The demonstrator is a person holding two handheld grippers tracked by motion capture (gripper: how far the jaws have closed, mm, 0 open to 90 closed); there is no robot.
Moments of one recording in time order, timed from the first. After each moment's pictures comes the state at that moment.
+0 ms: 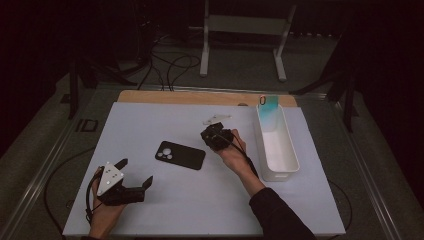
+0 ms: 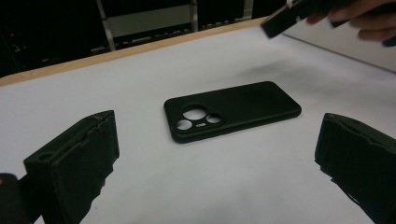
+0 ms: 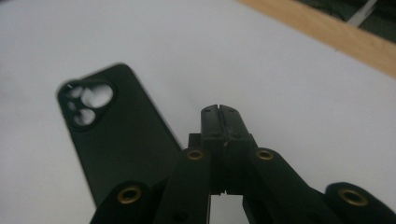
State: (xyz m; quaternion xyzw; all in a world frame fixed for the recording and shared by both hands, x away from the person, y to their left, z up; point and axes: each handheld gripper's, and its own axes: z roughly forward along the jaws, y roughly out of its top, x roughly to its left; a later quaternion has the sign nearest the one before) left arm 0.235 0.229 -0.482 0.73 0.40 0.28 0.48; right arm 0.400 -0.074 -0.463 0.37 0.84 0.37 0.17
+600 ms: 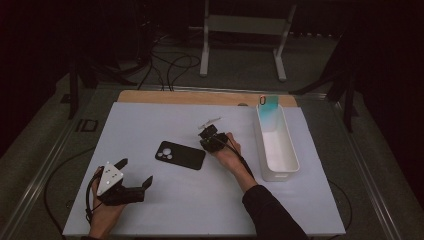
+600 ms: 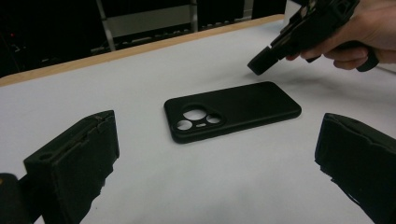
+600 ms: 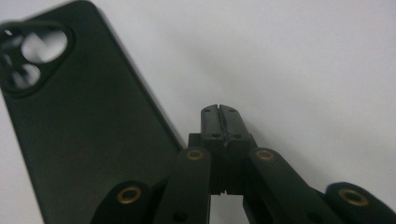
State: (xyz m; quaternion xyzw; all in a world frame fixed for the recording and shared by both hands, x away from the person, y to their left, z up) left arm 0.236 0.230 -0.482 0.73 0.40 0.28 0.48; right arm 0.421 -0.064 -0.506 0.38 0.87 0.30 0.13
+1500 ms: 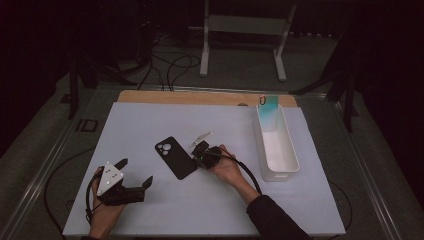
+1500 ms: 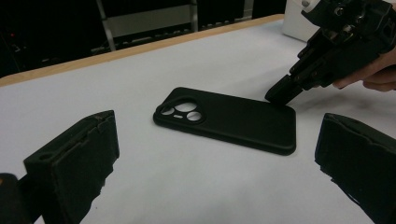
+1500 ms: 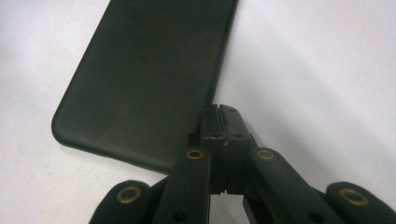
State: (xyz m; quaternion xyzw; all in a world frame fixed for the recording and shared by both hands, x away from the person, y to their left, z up) left arm 0.235 0.230 -0.482 0.73 0.40 0.28 0.48; right arm 0.375 -0.047 -0.511 0.30 0.91 0.28 0.09
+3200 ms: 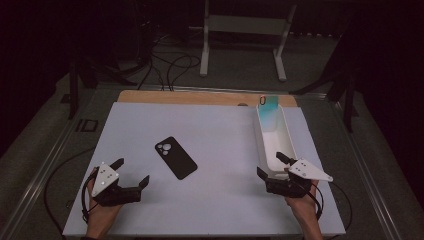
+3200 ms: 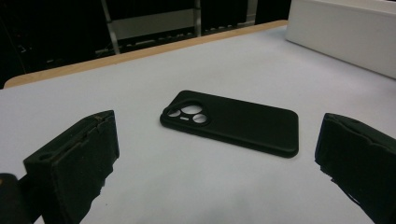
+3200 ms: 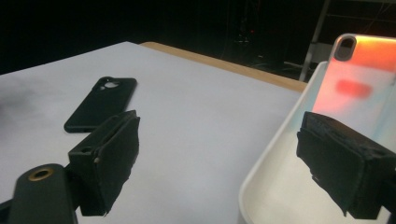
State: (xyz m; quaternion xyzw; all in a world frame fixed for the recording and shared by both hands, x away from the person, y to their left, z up) left arm 0.231 0.237 -0.477 0.72 0.40 0.29 0.48; right arm 0.255 -0.265 -0.458 0.36 0.72 0.53 0.27
